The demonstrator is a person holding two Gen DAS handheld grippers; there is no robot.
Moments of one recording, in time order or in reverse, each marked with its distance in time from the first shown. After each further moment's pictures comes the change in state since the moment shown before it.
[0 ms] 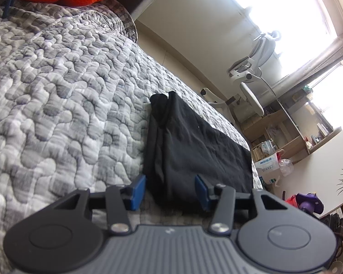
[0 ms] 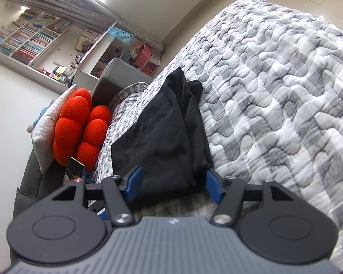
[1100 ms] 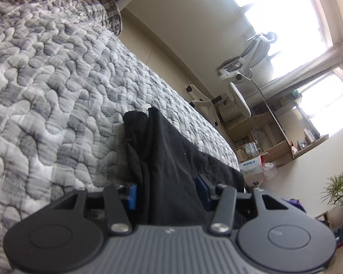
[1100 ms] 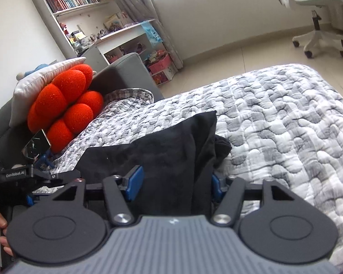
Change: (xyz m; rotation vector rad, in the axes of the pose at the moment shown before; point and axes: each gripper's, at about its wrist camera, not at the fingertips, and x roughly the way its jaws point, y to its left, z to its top) left arm 0.060 -0.012 0.032 -0.042 0.035 -0.099; right arm 0.066 0.028 0.021 -0.443 -0.105 -0.096
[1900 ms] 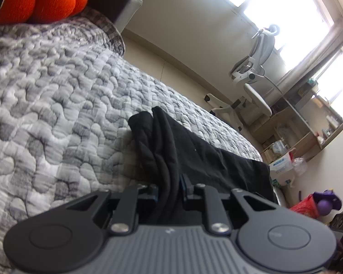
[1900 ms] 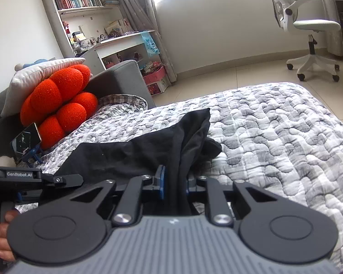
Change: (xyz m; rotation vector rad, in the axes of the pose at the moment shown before) left arm -0.002 -0.026 -0.012 0.156 -0.089 0.168; right arm -0.006 0.018 -0.015 -0.105 -0.082 -0.080
